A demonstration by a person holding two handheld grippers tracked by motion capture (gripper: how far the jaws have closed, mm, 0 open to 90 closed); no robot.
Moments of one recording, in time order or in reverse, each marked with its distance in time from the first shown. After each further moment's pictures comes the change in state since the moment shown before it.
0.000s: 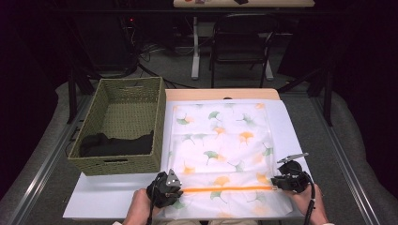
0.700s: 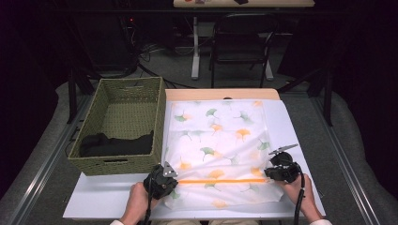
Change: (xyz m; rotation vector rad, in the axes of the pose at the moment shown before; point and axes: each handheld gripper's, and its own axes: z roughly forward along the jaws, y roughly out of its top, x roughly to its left) left arm 0.024 0.003 0.001 0.000 0.064 -0.066; right arm 0.003 0.030 0.017 -0.010 -0.004 -0.030
